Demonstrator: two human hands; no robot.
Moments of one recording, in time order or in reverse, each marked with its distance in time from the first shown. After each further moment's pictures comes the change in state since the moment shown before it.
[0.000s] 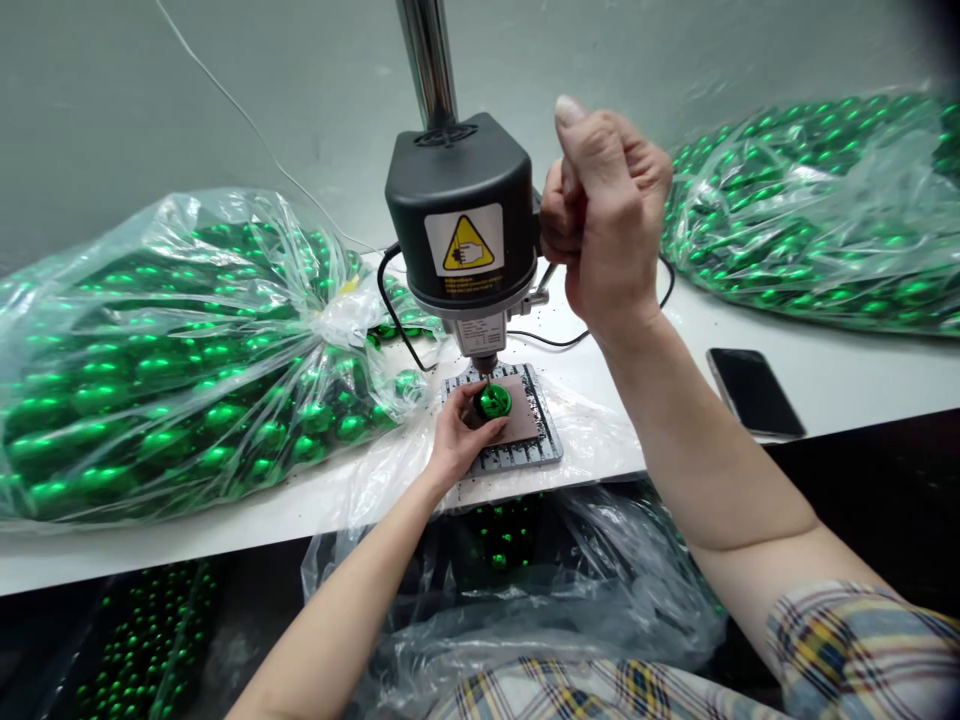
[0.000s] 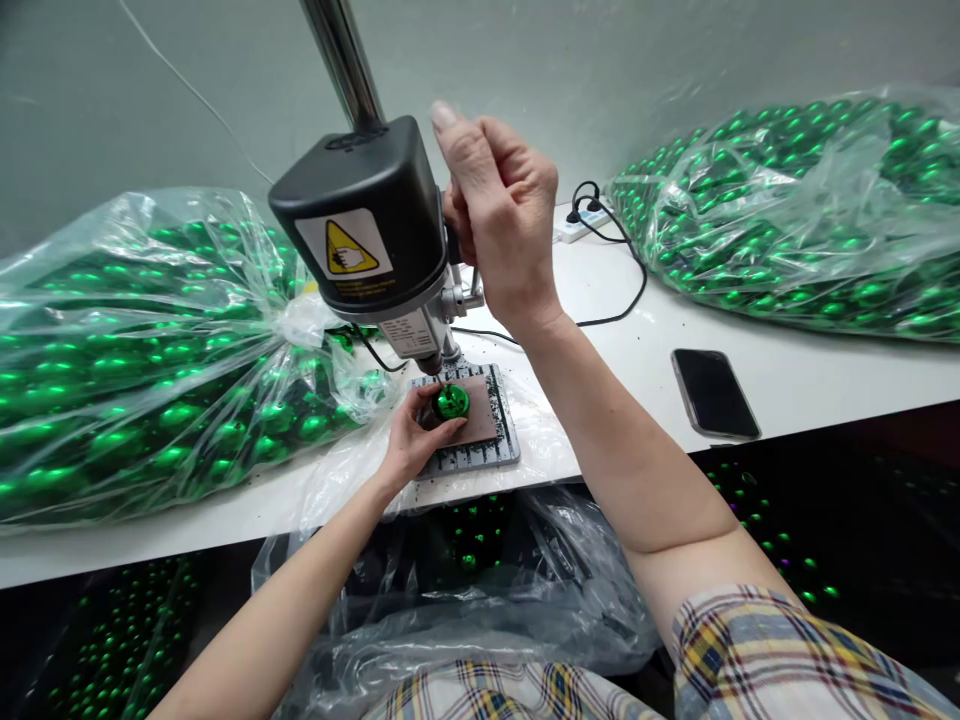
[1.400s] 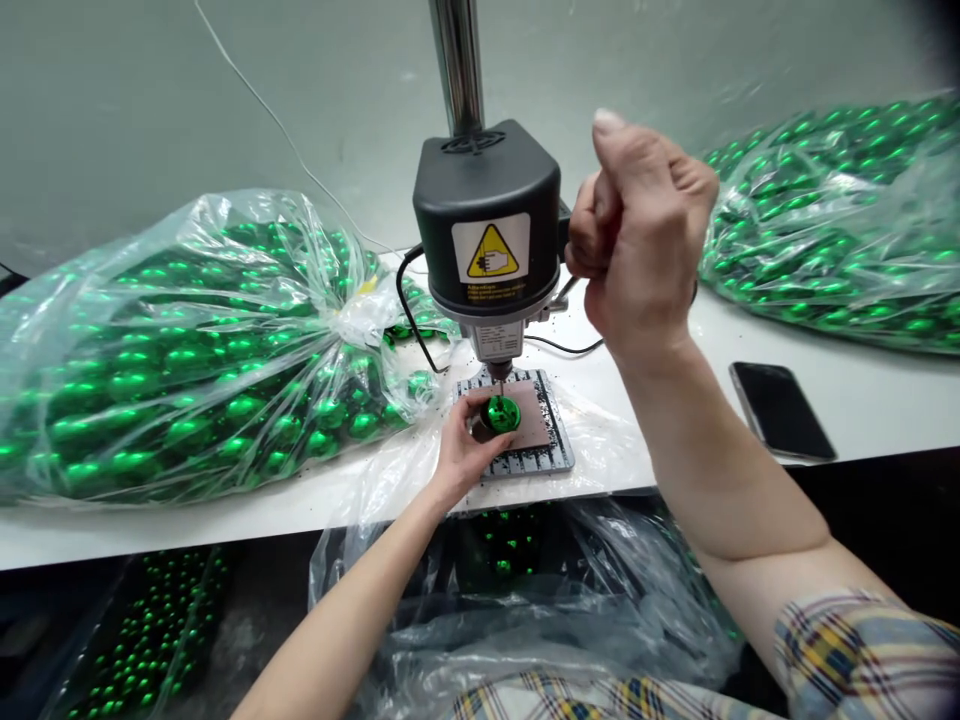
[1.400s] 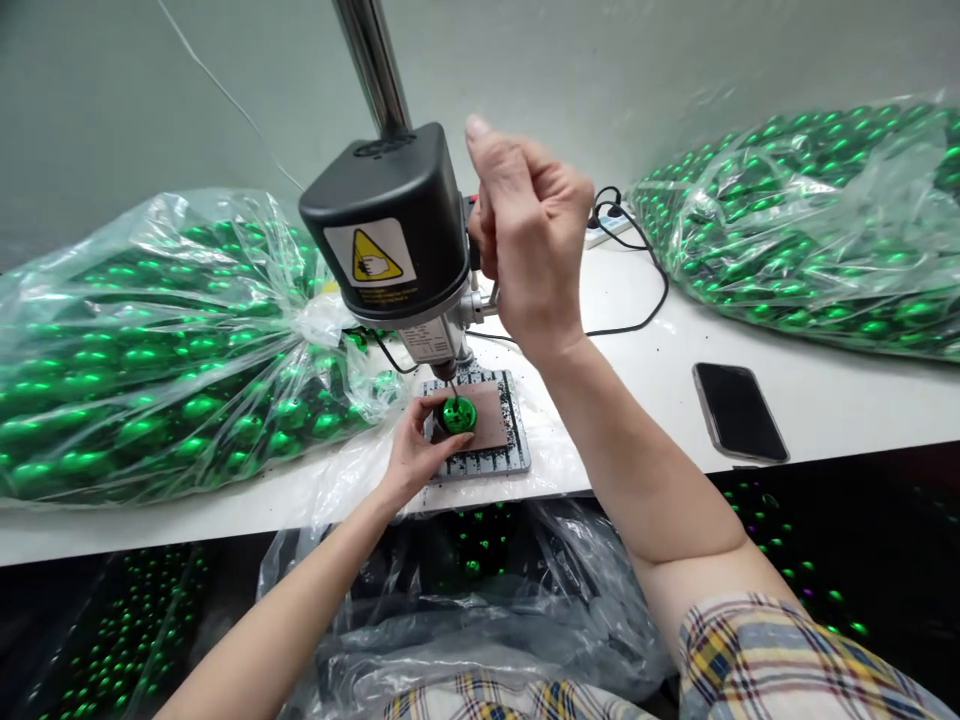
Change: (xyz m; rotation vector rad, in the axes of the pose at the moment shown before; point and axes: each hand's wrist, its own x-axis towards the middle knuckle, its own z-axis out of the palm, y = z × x) left_hand -0.019 0.023 -0.004 0.170 0.074 -0.024; right_hand -0.007 -0.005 0.008 -0.102 0.088 -0.047
